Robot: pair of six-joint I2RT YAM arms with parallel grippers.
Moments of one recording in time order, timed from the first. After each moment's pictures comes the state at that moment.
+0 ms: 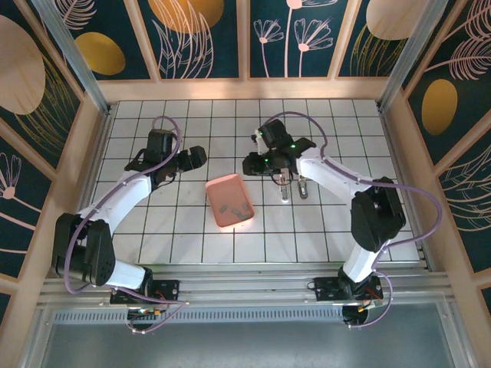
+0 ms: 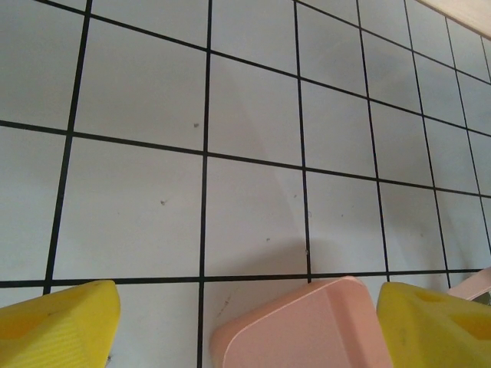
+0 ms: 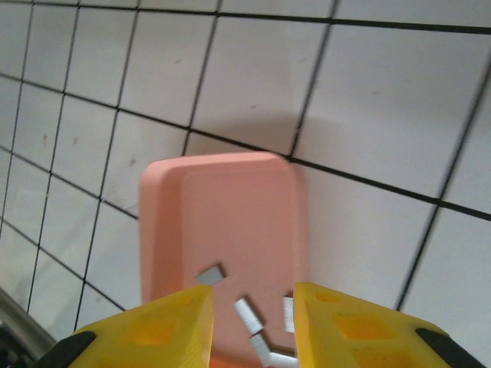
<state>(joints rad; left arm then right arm) -0.26 1.44 0.97 -0.28 0.18 -0.52 0.66 1.73 1.39 -0.60 -0.29 0.47</state>
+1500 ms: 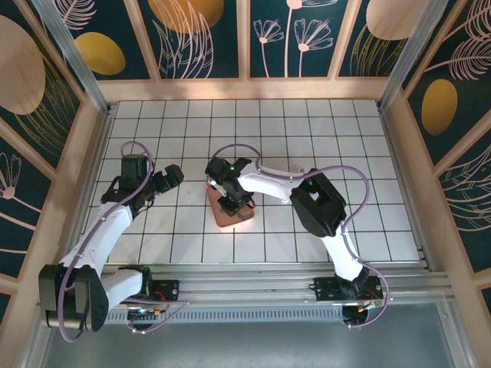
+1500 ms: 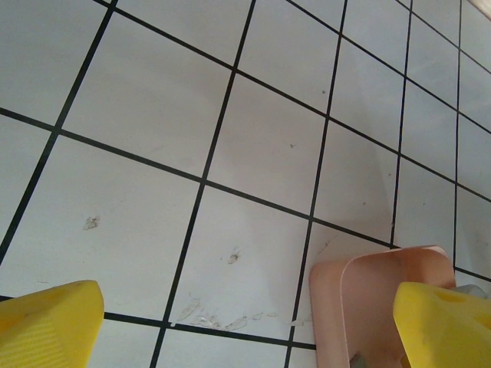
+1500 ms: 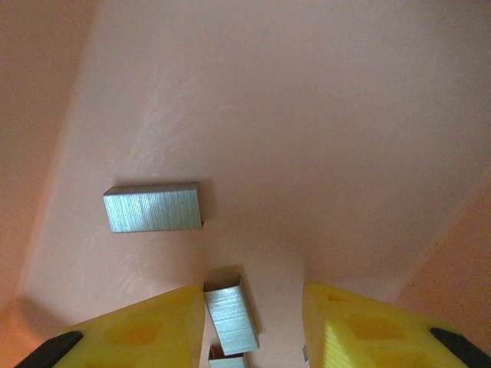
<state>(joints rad) -0.10 1.12 0.71 -0.38 0.15 -0.57 0.94 2.15 1.65 -0.93 0.01 0.09</state>
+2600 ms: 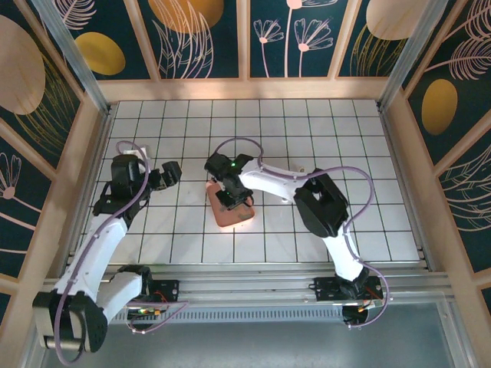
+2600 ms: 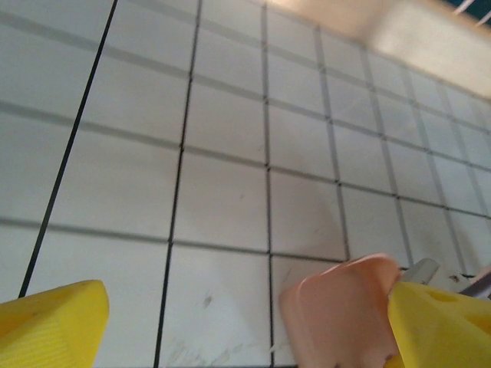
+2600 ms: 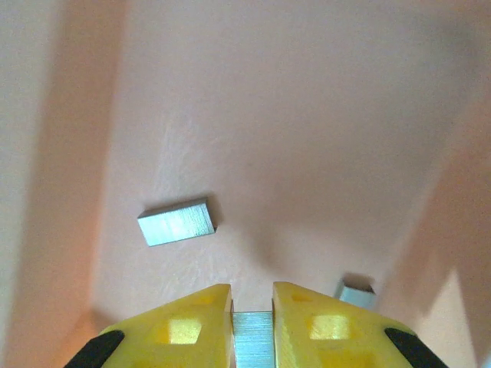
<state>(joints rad) -0.10 0.96 0.71 -0.30 0.19 -0.40 0.93 2.09 1.66 -0.93 -0.01 0.30</state>
